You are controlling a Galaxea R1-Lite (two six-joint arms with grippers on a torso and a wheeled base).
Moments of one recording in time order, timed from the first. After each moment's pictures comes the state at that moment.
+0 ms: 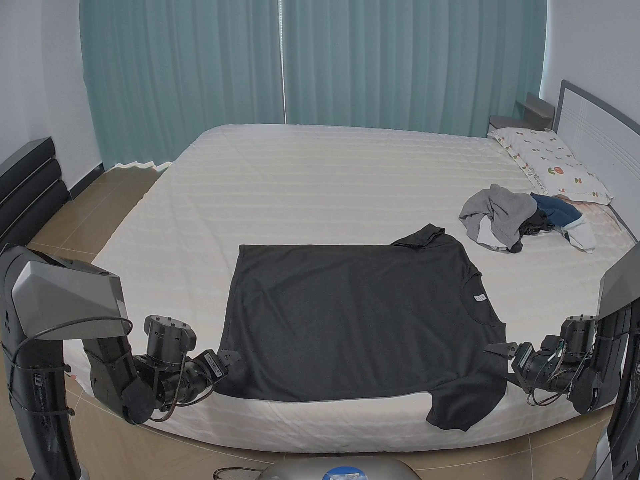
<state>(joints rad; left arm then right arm) -0.30 2.25 -0.42 -1.08 0.02 -0.85 -0.08 2.31 -0.13 -1.55 0.42 0.78</state>
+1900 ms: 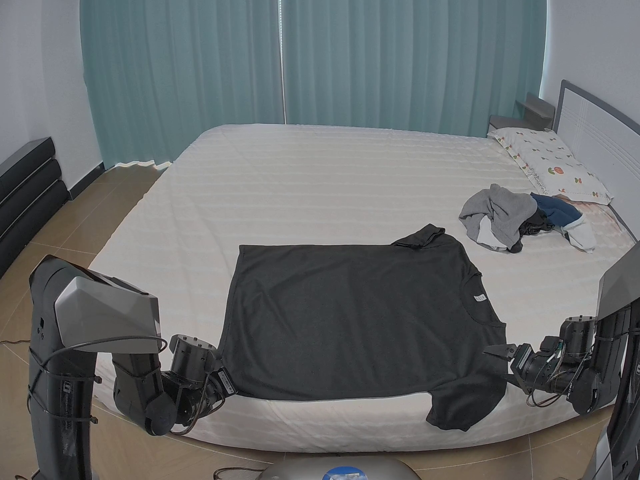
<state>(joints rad) -0.37 2.39 -0.45 -1.09 0.23 -0.76 -0.07 2.31 -0.12 -1.55 0.41 0.77</state>
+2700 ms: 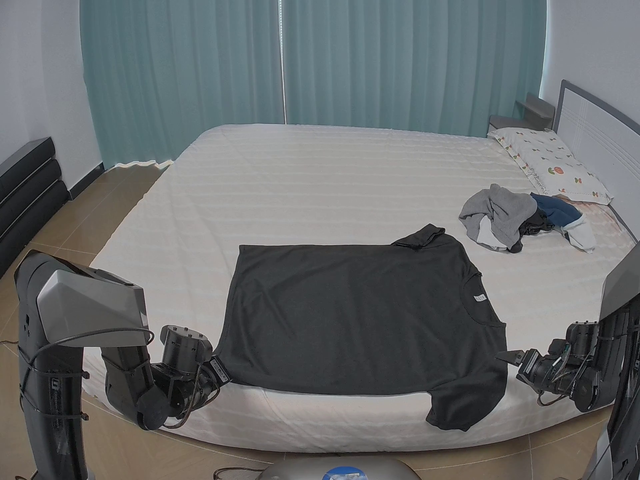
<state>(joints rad) -0.35 2.33 -0.45 -1.09 0.21 -0.85 -0.18 2.38 -0.14 -1.55 0.38 0.59</state>
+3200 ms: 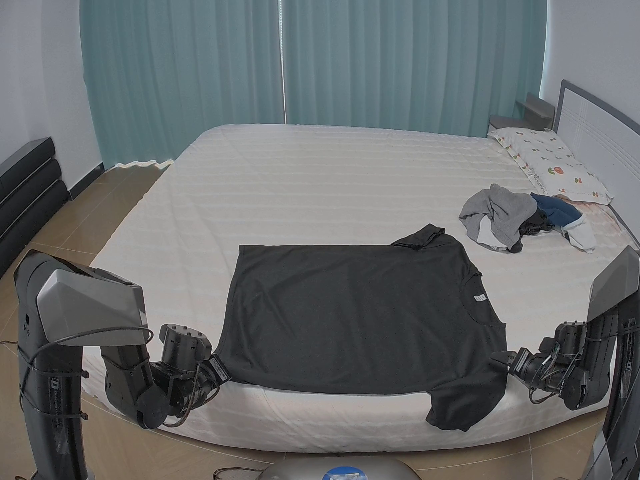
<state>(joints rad) -0.34 2.33 -0.45 -1.09 0.21 -0.85 -0.15 2.47 -0.24 -1.55 0.34 0.58</state>
